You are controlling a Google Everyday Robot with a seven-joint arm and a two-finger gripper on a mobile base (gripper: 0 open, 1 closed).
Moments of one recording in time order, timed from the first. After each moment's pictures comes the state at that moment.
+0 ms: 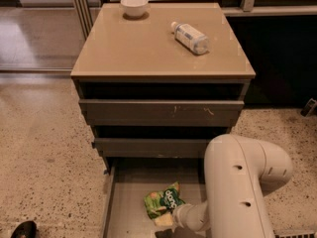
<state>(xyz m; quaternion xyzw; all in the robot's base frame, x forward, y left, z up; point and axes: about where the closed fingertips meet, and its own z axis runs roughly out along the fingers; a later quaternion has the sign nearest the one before) 0.470 -0.062 0.188 -0.19 0.94 0.18 0.22</state>
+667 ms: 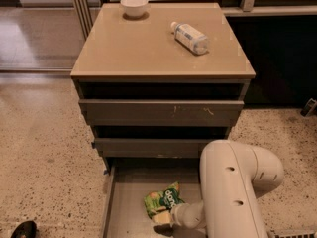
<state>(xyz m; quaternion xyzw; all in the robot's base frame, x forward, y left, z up) 0.491 -0.058 0.155 -0.15 0.95 0.18 0.21</state>
